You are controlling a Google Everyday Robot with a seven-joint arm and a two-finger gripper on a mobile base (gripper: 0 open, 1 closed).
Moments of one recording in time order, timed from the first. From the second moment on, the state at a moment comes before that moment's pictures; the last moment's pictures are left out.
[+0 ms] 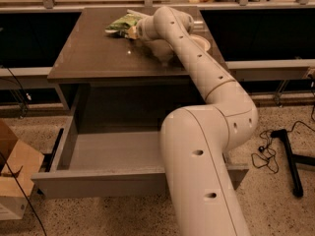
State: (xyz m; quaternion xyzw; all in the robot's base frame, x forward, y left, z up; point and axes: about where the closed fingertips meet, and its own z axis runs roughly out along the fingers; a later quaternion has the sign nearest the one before) arm 0.965 0.066 0.839 -0.24 0.81 0.19 0.51
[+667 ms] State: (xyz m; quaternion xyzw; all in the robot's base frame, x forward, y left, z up) arm 0.948 0.065 0.888 -0.27 0.77 0.21 0.54
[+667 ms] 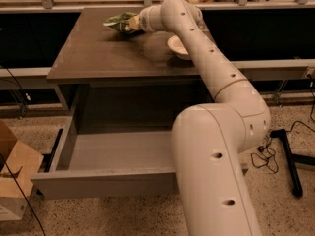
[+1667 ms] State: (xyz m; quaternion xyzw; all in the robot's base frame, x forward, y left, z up) arm 0.758 -0.016 0.998 -0.32 0.72 0.30 0.53
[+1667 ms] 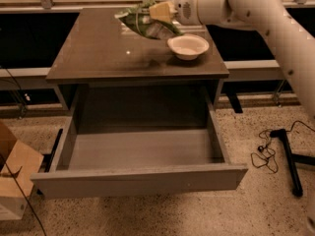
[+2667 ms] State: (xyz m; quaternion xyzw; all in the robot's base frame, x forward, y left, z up) arm 0.719 -0.016 0.954 -0.33 0.75 0.30 0.48
